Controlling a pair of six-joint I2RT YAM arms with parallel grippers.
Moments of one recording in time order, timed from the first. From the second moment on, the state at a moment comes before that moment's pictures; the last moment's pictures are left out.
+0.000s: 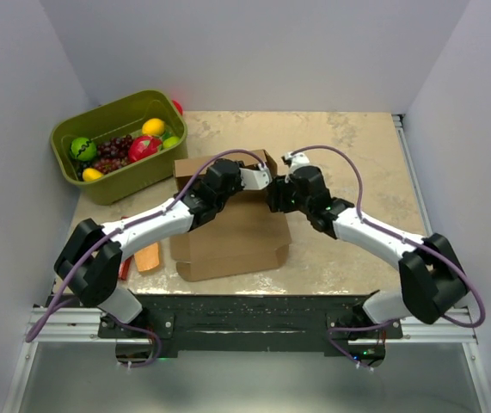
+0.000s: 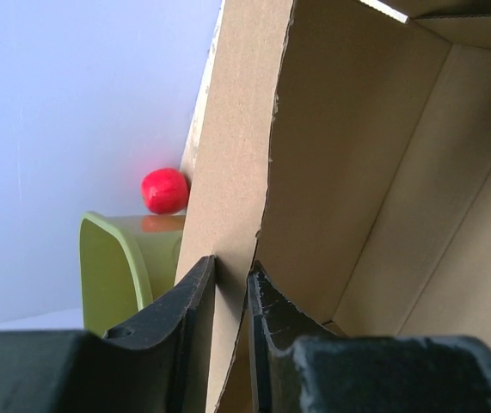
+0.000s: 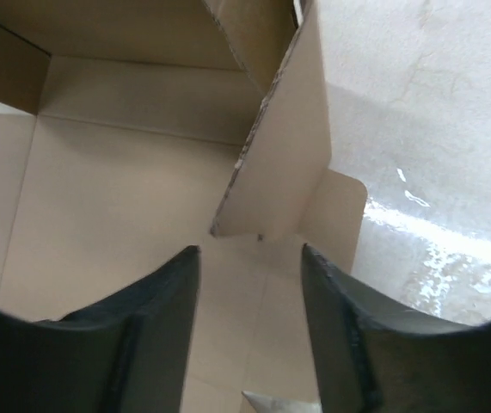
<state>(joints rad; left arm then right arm) -0.74 1.56 1.05 0.03 -0.43 0.88 0.59 1.43 0.86 0.02 0.04 0.34</state>
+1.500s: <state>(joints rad) -0.74 1.55 1.04 0.01 -0.35 0.93 0.45 1.64 0.68 0.67 -0.16 0.24</state>
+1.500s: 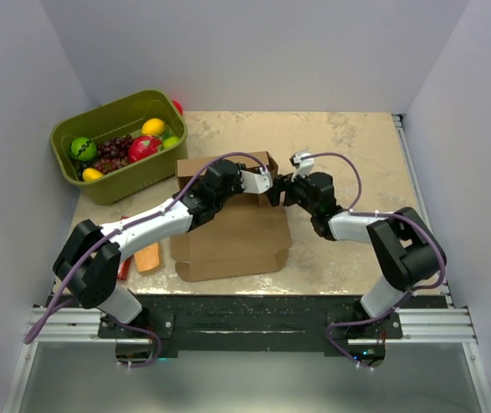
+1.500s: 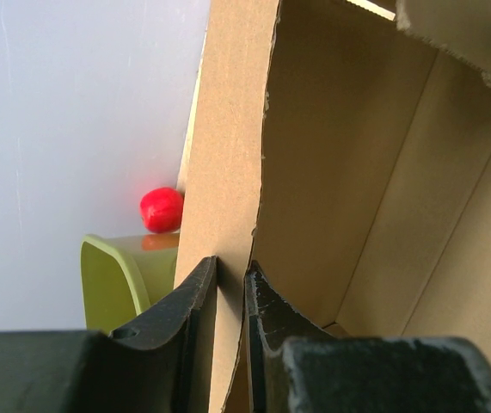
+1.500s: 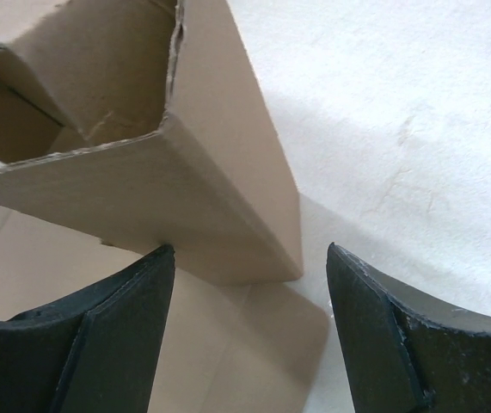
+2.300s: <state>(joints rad) -0.74 1.56 1.05 0.01 -0.33 0.93 0.47 1.76 0.69 0.95 -0.18 0.11</state>
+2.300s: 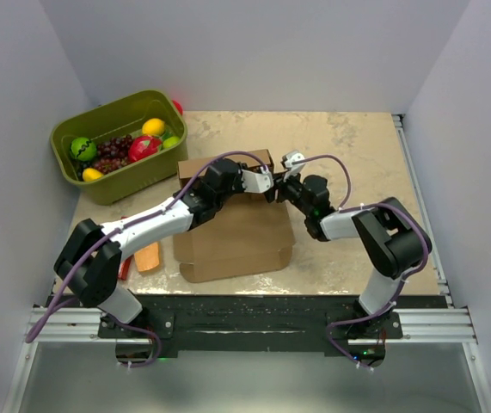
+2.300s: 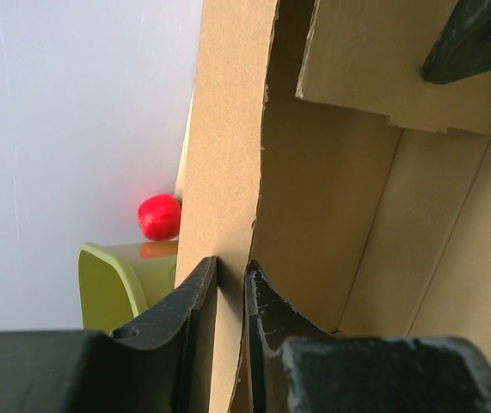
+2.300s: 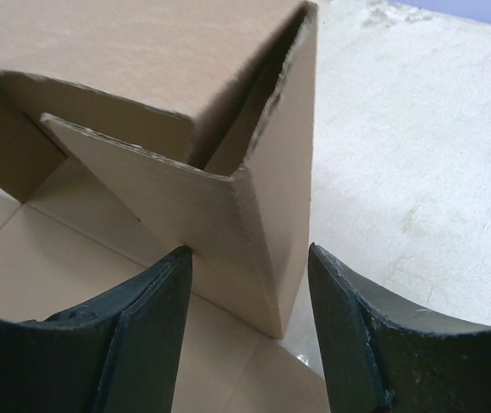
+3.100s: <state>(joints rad) -0.74 1.57 1.09 -0.02 -0.26 0.90 0.54 1.83 0.69 1.13 0.09 0.14</state>
